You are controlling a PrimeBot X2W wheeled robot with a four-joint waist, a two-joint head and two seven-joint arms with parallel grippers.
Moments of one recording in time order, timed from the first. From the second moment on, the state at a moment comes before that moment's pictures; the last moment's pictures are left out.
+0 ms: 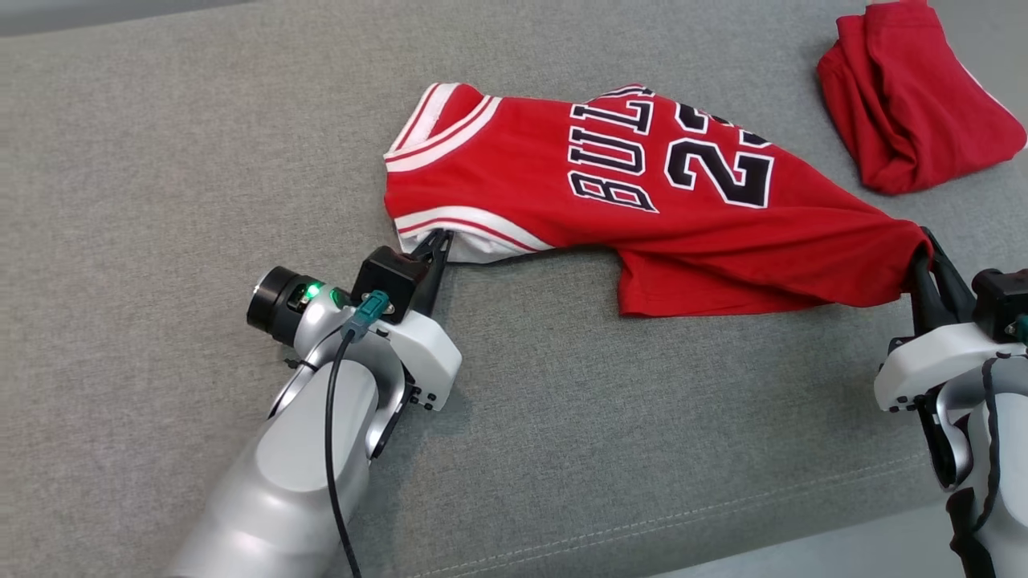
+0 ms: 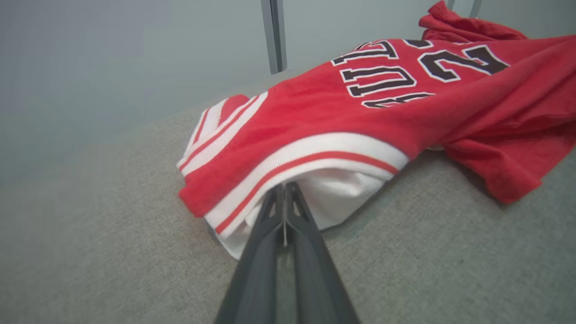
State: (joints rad) left arm -0.71 0.04 -0.56 0.83 -0.21 0.02 -0.26; right arm -0.49 -0.17 -0.06 0.62 -0.02 0.13 -0.25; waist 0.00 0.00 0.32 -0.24
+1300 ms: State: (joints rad) left arm -0.55 0.14 -0.43 0.37 -0.39 -0.08 -0.03; right arm -0.72 -0.31 0.26 0.74 0.22 0.13 -0.11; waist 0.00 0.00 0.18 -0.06
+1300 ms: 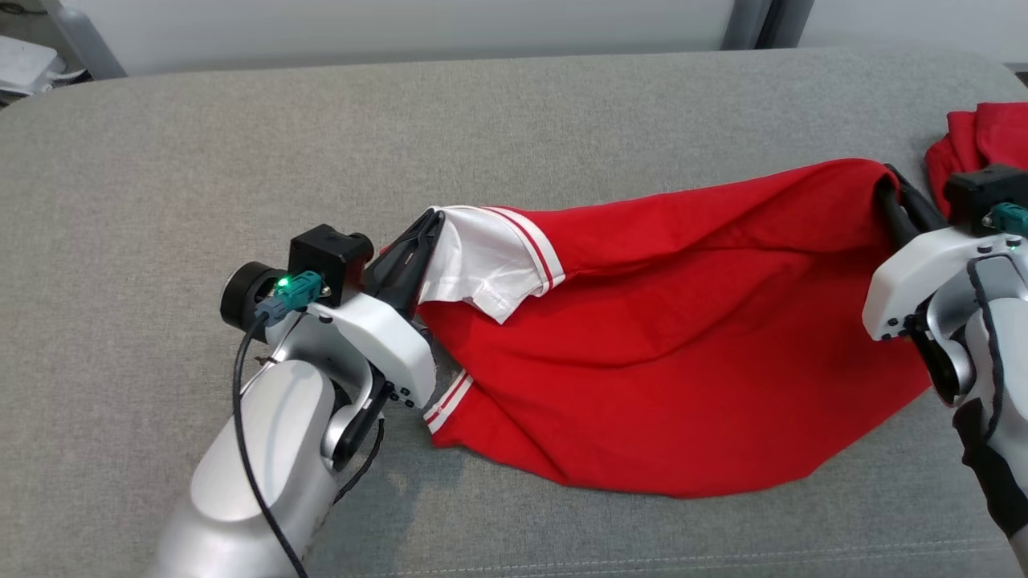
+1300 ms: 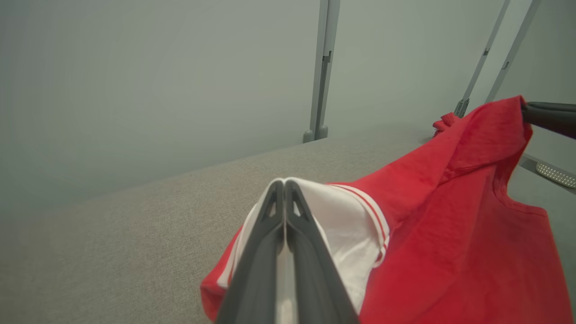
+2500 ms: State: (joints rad) left arm -0.36 0.07 -0.26 0.58 -0.24 0.08 -0.26; right arm -0.28 -0.15 0.11 0.47 0.18 0.13 -0.25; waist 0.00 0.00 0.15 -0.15
